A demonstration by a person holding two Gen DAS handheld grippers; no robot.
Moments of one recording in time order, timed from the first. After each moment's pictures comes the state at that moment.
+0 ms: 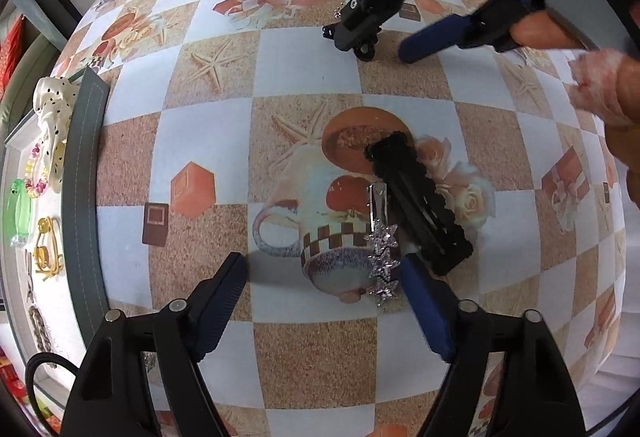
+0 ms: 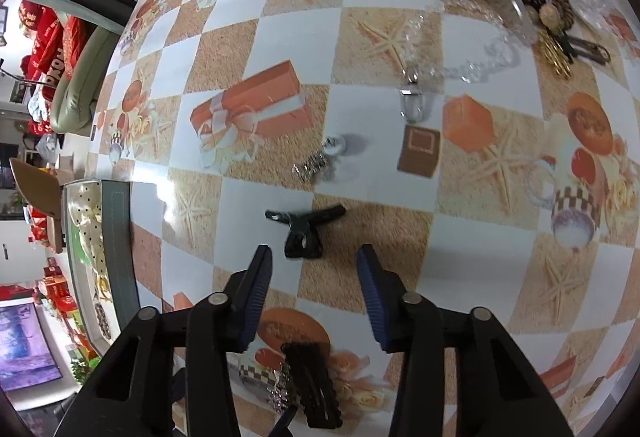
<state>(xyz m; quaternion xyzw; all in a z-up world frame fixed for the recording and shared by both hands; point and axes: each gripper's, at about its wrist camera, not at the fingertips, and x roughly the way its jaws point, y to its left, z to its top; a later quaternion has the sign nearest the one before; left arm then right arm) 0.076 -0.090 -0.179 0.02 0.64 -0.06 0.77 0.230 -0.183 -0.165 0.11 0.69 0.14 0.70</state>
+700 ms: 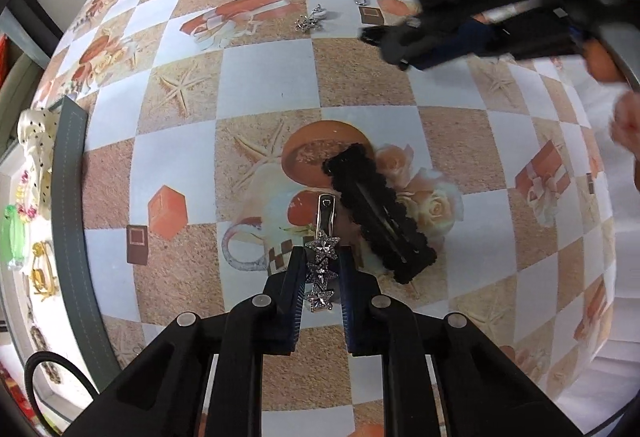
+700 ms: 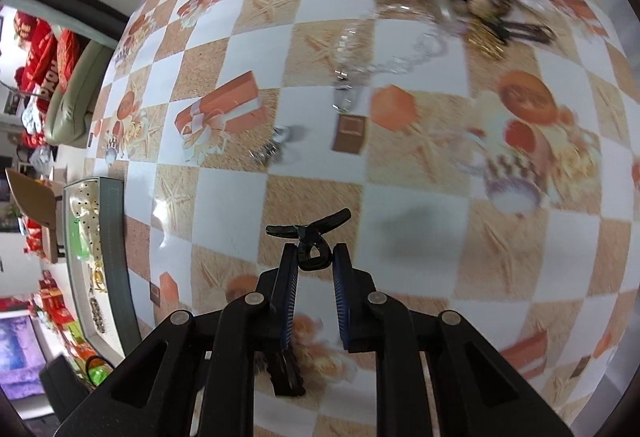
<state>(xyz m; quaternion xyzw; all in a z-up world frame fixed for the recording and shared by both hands) 0.087 -0.120 -0.164 0.02 0.64 -0.10 0.77 0.204 -0.226 -0.144 0.12 0.68 0.11 0.72</state>
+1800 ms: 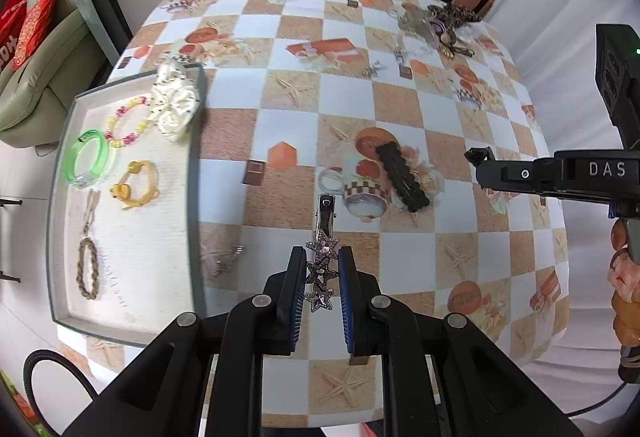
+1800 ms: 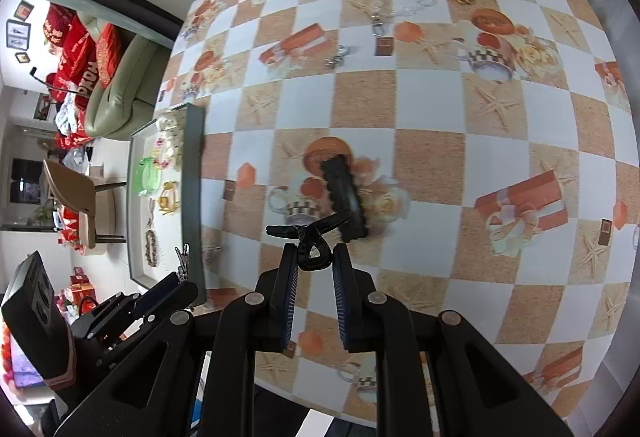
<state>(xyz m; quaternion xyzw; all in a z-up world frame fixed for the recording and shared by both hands) 0.012 -0.015 -0.076 -0.05 0.60 -0.07 0.80 0.085 -0.215 -0.072 0.16 0.66 0.16 0.71</state>
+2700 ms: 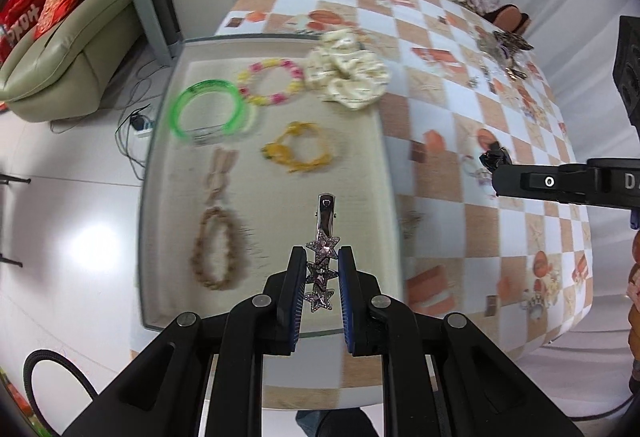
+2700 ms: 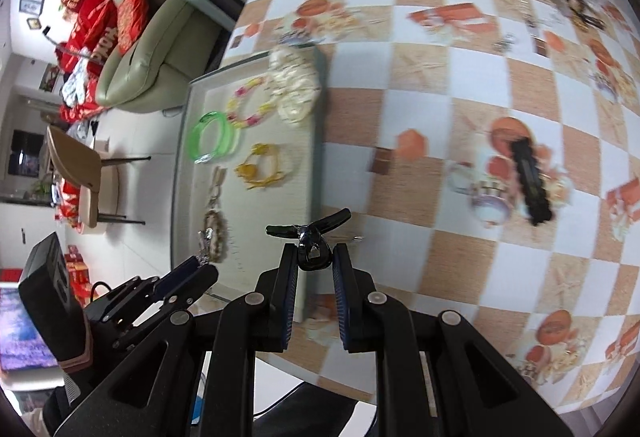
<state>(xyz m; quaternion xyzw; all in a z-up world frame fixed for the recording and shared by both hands) -0.018 0.163 -0.099 -0.07 0.60 -0.05 0.80 0.061 -0.027 -0.062 0.13 0.67 0.18 0.71</state>
